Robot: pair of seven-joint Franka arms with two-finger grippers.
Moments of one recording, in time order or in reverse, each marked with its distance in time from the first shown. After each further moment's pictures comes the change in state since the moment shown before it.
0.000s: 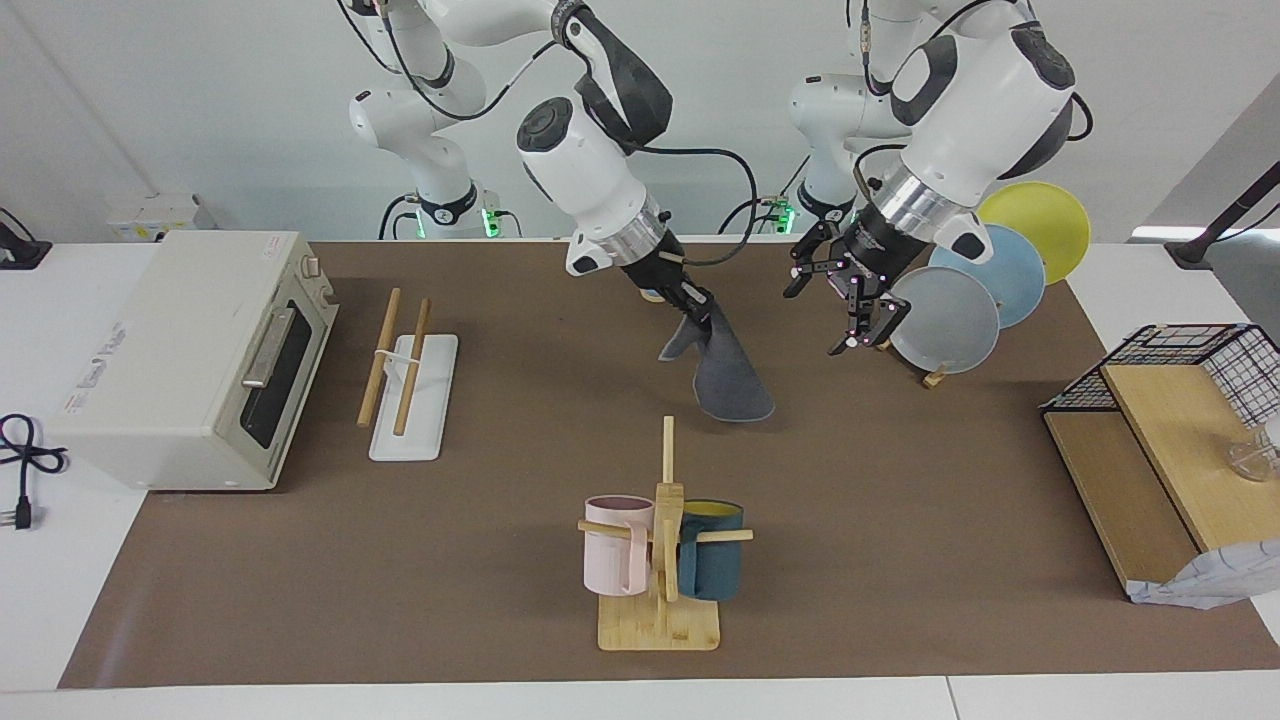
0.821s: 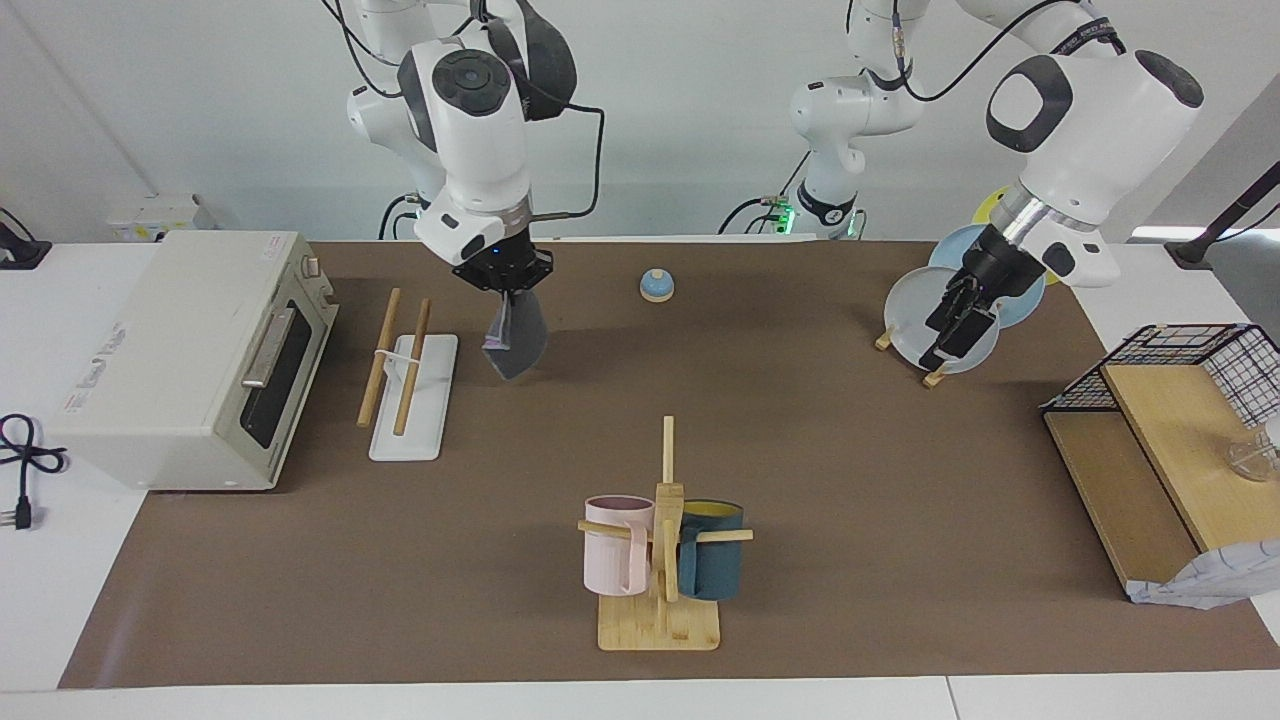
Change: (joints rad) left arm 0.187 -0.015 0.002 -0.041 0.124 -0.010 1.196; right arm -0.224 -0.182 -0.013 -0.046 -0.483 -0.538 -0.810
